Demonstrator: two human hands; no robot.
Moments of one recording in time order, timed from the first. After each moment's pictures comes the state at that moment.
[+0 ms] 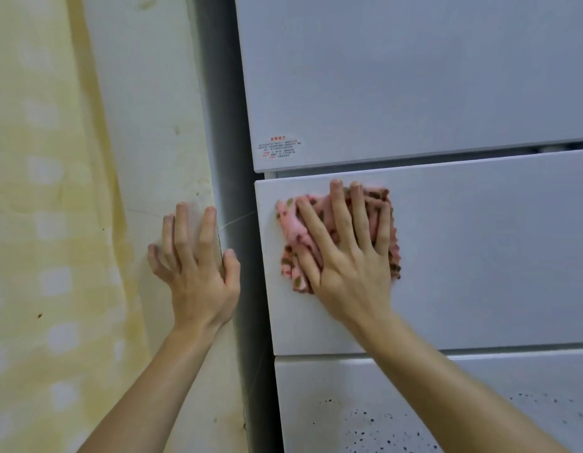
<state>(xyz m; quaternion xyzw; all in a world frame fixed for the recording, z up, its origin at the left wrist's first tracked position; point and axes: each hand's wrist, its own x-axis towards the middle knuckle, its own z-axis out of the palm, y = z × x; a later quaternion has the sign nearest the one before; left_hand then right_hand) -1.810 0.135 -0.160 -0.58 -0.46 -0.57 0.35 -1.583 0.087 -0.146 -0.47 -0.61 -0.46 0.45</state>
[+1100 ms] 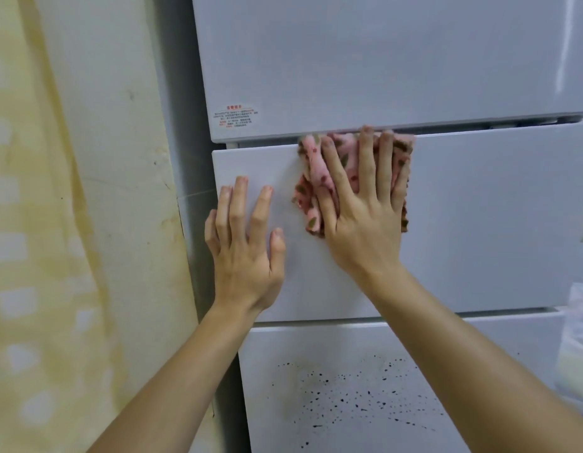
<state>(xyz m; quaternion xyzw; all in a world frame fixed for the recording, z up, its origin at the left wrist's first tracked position) -1.695 0.091 -0.170 -0.65 -0.39 -0.56 0.33 -1.516 0.076 -0.129 -0.49 -0.54 -0.46 0.50</state>
